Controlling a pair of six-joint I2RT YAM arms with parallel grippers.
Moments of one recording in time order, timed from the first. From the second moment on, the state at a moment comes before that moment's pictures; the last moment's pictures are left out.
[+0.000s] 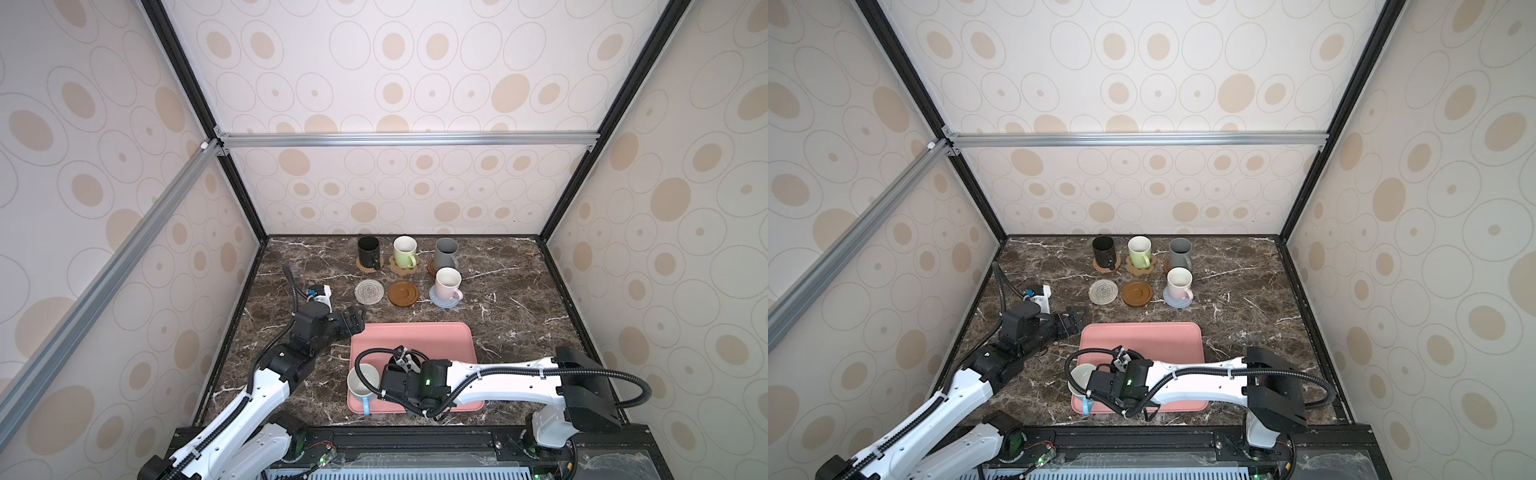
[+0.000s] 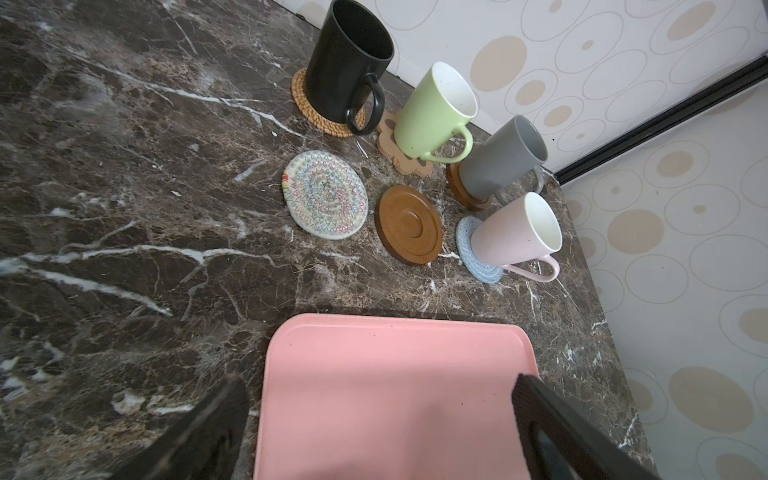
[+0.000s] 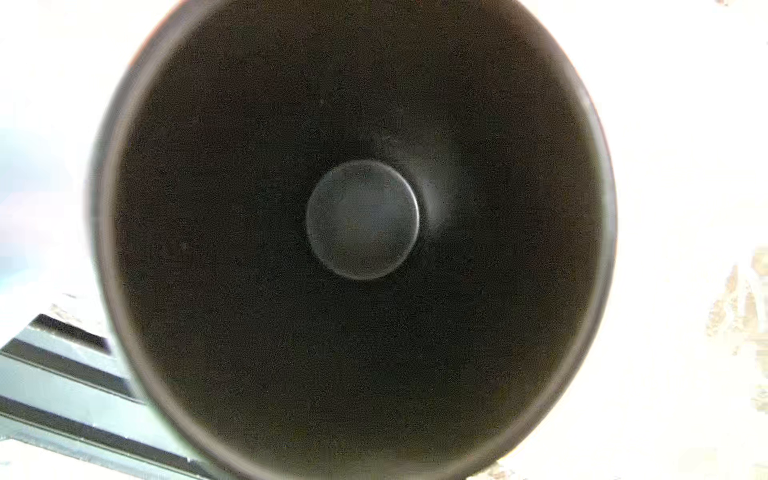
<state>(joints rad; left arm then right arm) -0.44 0.87 0.60 -0.25 -0.02 -0.69 1.37 1.64 1.15 -0.95 0.34 0.86</state>
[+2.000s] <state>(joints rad) -0.44 0.75 0.58 -0.30 -0.03 -0.72 0.76 1.90 1.66 -0.92 0.17 0.21</state>
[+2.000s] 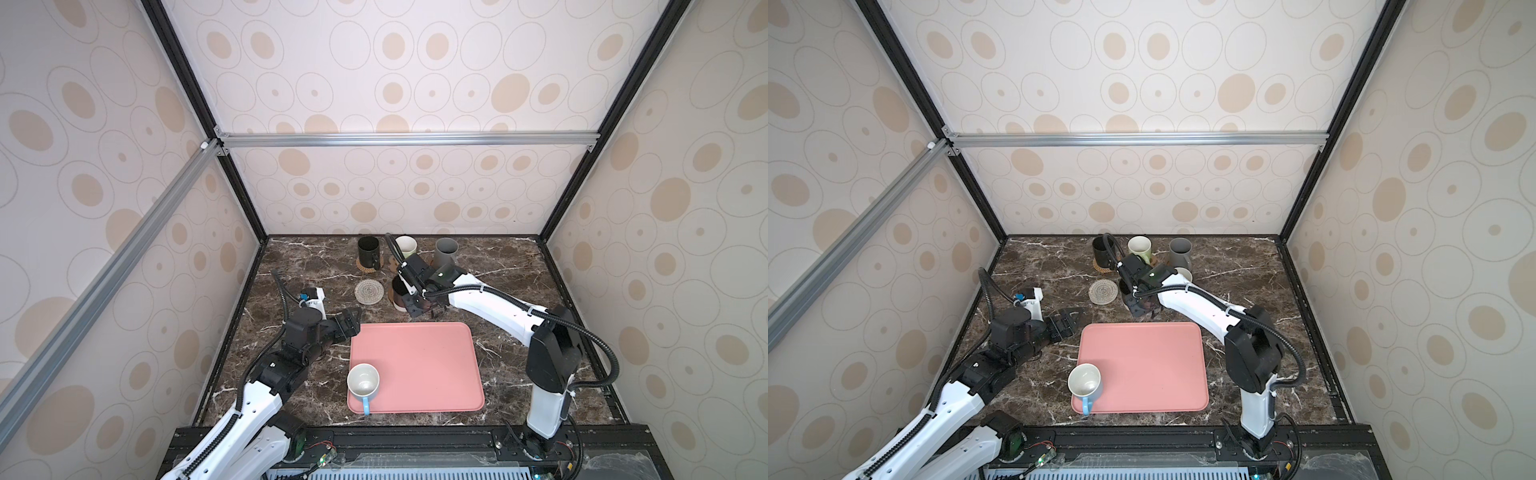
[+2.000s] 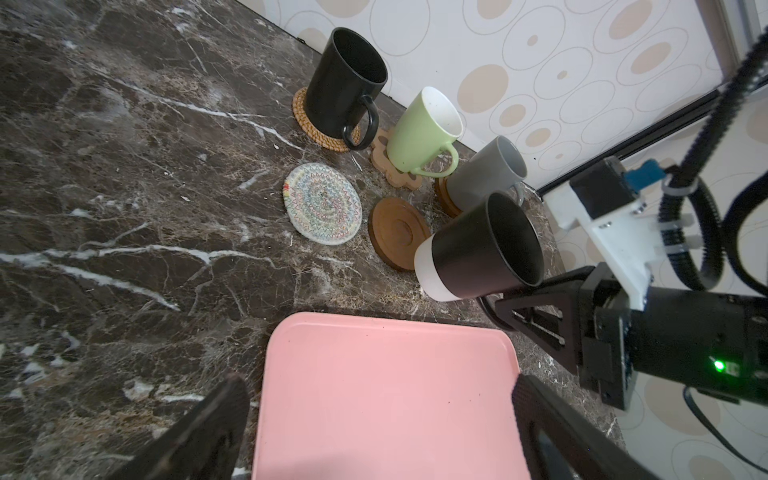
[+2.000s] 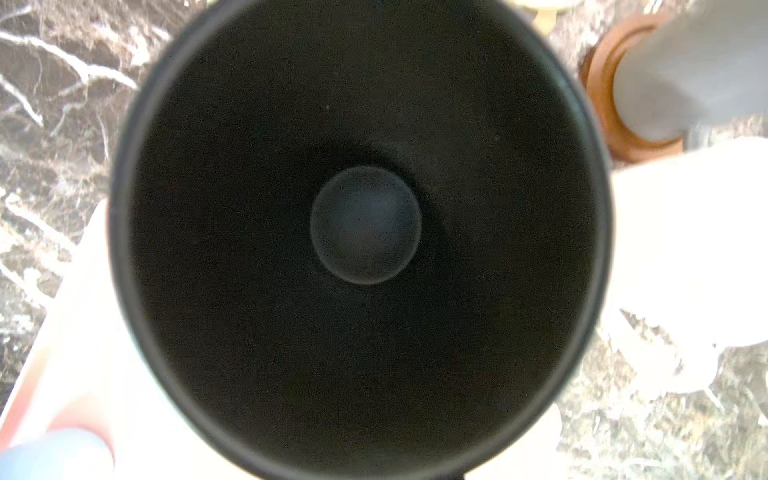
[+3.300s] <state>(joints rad) -0.44 0.66 0.53 -0.33 -0.04 -0.77 0.66 2.19 1.92 -0.93 0.16 0.12</state>
